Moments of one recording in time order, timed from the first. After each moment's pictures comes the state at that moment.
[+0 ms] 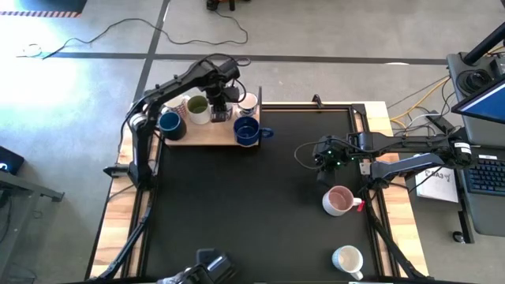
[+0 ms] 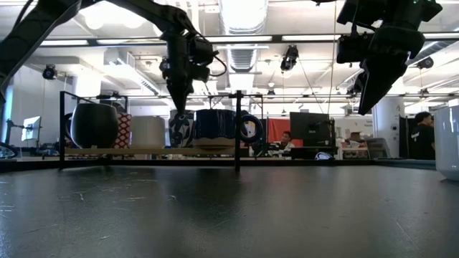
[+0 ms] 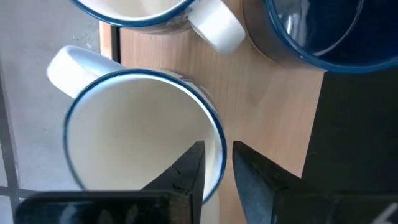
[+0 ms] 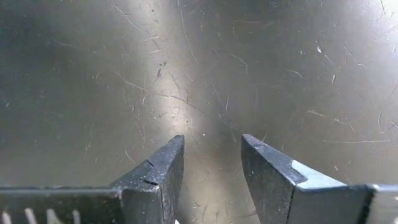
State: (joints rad) left arm 0.70 1.98 1.92 -1.35 -0.01 0.63; right arm -0.15 1.04 0.76 -0.80 -0.08 0.21
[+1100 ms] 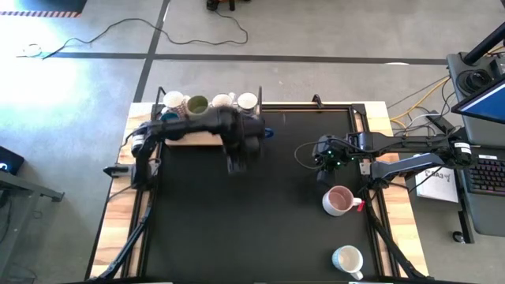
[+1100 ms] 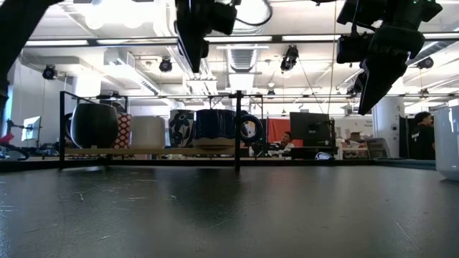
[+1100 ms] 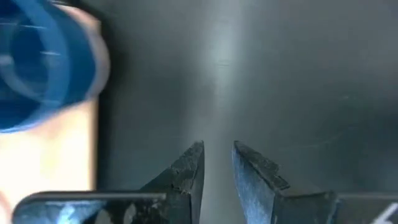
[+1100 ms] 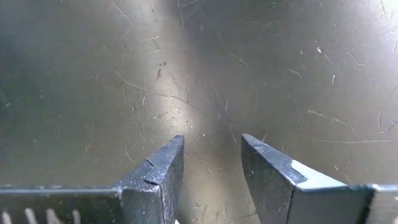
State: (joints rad) left arm 0.15 1.95 2.01 -1.50 0.09 -0.01; right arm -0.15 1.04 0.76 -0.80 -0.08 0.21
